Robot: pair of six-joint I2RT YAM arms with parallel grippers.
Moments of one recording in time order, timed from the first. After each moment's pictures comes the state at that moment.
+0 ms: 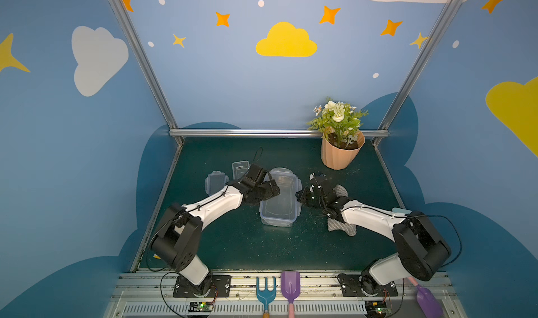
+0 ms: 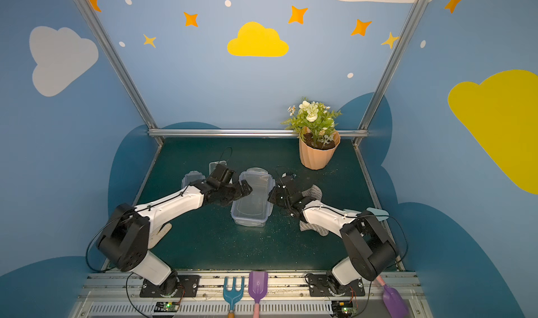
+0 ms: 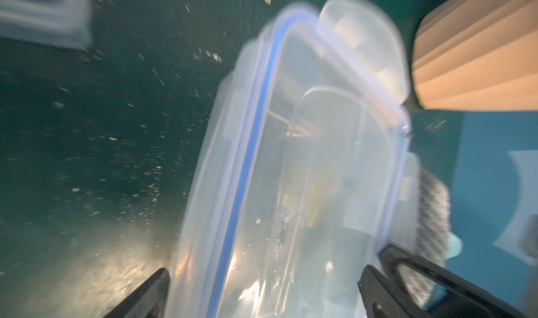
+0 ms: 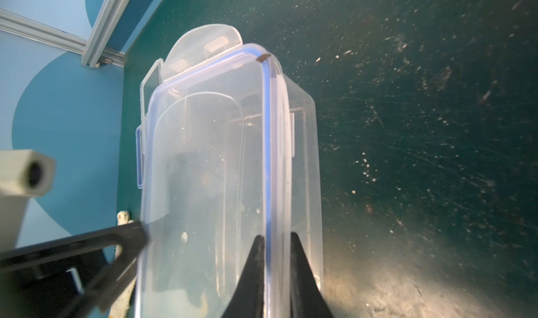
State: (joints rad) left arm -0.54 1.55 1.02 -0.35 0.15 -0.91; right arm 0.68 1.51 0.78 0.02 -0.07 0.93
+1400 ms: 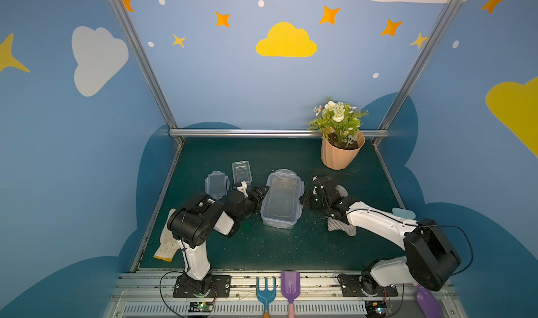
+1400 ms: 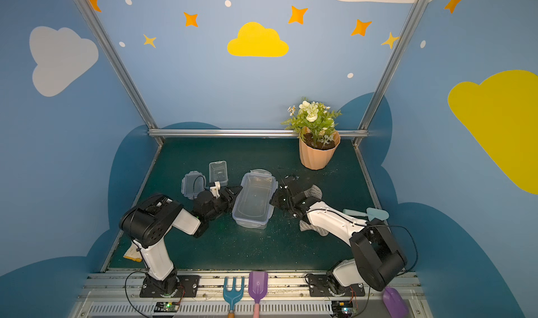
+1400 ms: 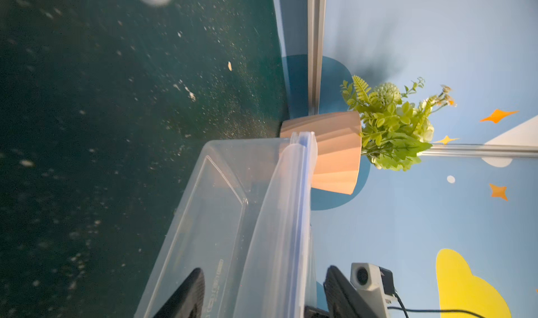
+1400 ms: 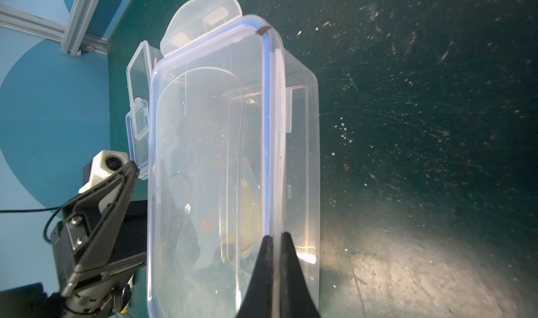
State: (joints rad) left arm -0.46 1.83 0.43 1.19 0.28 -1.46; right arm 0.67 1.42 0.78 -0.14 -0.07 0.94
